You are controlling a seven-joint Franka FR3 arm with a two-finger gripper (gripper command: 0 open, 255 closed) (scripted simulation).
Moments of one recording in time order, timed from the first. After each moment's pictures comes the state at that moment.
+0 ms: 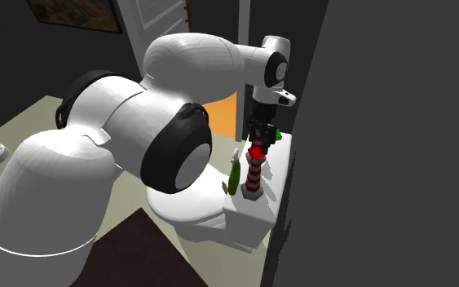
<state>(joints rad) 0.03 0.74 0.16 -1.27 -0.22 1.61 0.70</state>
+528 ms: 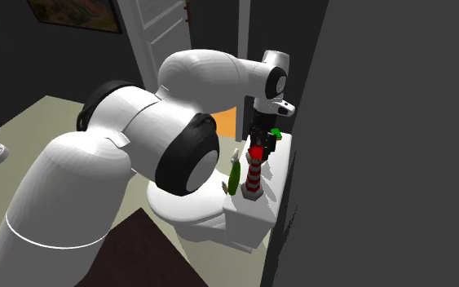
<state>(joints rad) 0.04 0.83 0.15 -1.23 -0.23 1.65 0.71</state>
